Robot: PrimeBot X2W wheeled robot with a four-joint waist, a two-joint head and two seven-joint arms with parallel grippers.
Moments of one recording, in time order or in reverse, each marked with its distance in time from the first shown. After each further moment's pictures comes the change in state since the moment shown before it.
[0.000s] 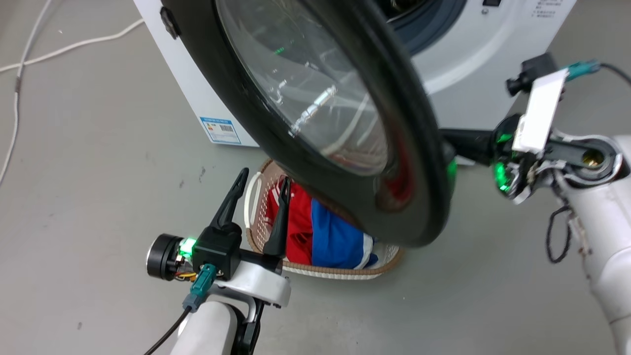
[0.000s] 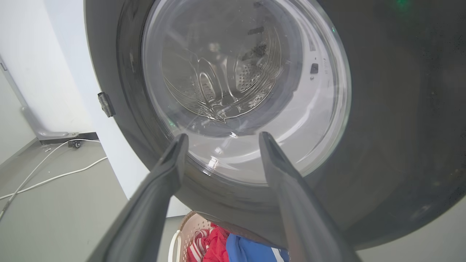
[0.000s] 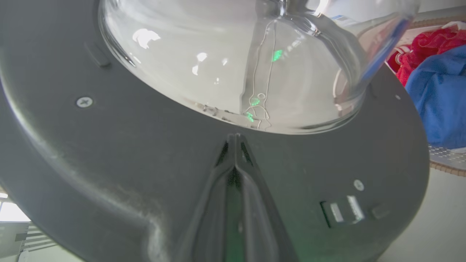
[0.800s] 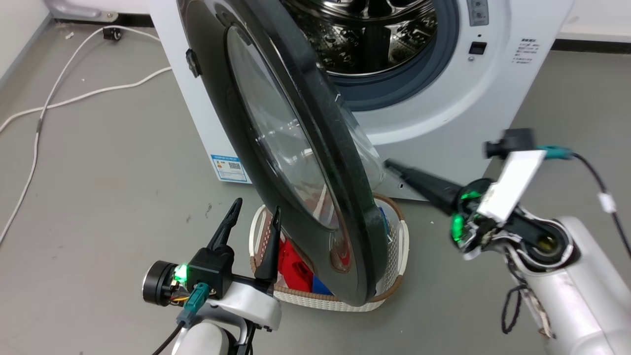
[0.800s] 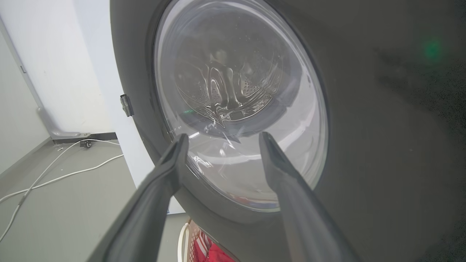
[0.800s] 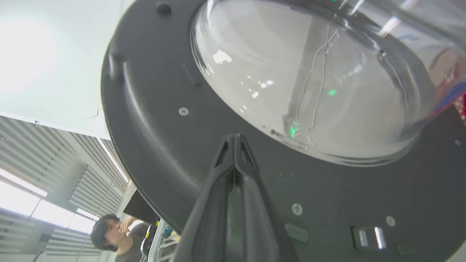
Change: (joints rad) left arm 0.077 0.000 0.035 0.041 -0.001 -0.038 0.000; right arm 0.329 0.097 -0.008 -0.306 0.041 0.000 -0.286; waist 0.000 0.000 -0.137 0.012
